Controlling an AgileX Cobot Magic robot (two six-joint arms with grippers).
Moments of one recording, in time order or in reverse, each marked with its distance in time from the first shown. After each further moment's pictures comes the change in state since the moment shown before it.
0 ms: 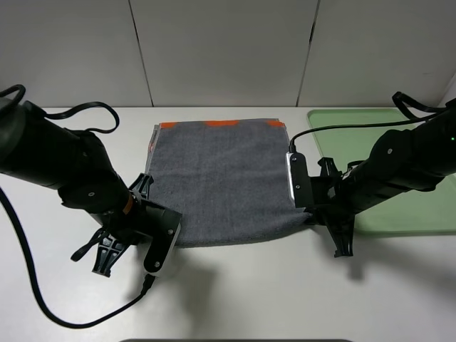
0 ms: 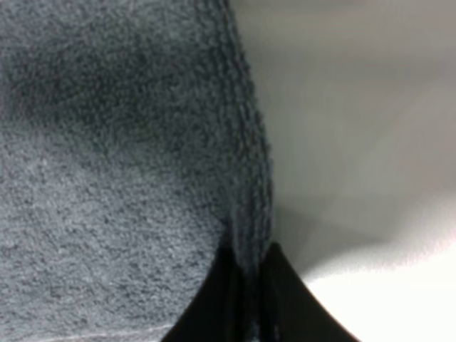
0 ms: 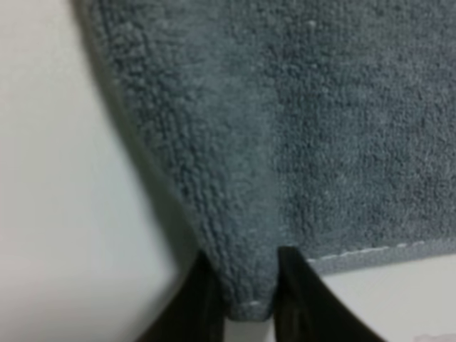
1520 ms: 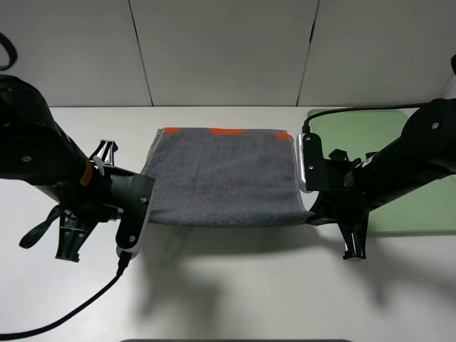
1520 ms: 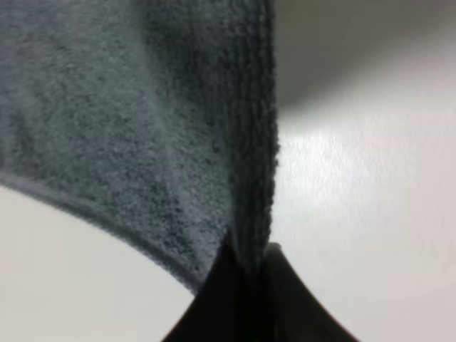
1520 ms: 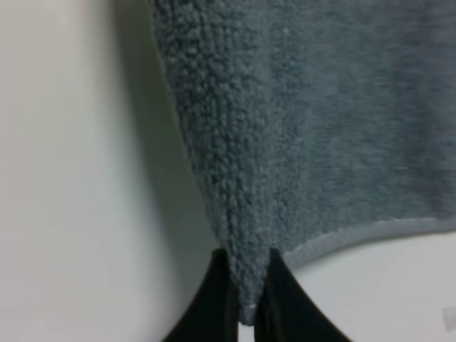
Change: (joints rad) left arm -0.004 -0.328 0.011 -0.006 0.256 -0.081; right arm 0.000 -0.266 0.018 0.027 0.262 0.125
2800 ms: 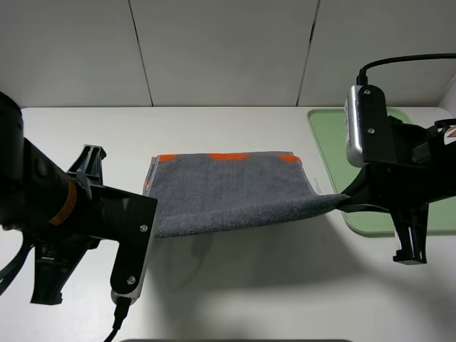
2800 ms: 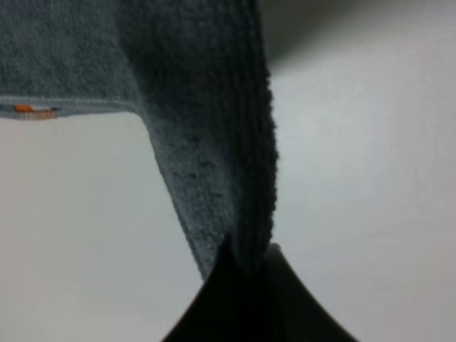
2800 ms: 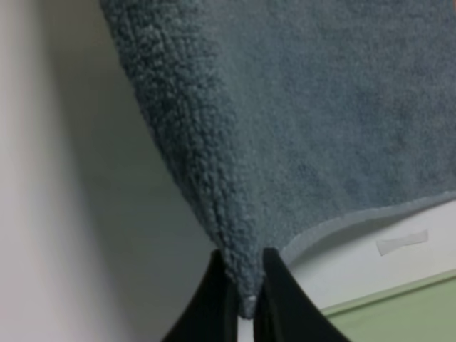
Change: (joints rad) left arm -0.336 -0.164 0.001 0.059 0.287 -0.341; right arm 0.000 -0.446 0.011 -0.168 0.298 0.278
